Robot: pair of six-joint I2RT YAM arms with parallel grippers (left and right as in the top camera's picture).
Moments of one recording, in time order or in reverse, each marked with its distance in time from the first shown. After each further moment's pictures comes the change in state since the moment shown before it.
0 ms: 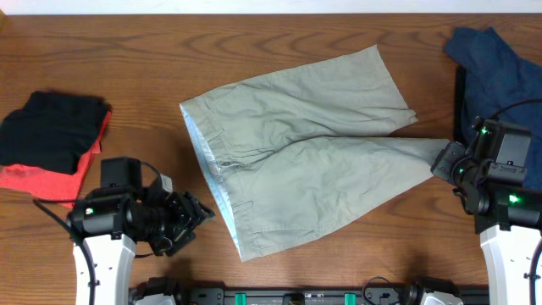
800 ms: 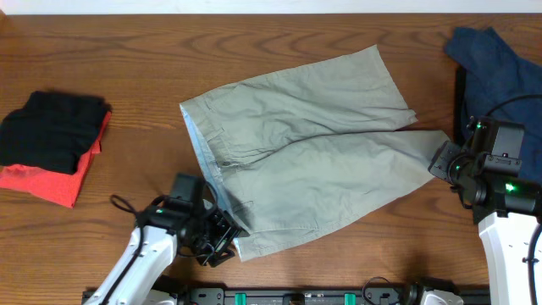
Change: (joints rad) left arm -0.411 0.163 -0.363 0.576 0.048 -0.516; right arm 0.000 0.059 0.000 -0.003 -0.009 0.000
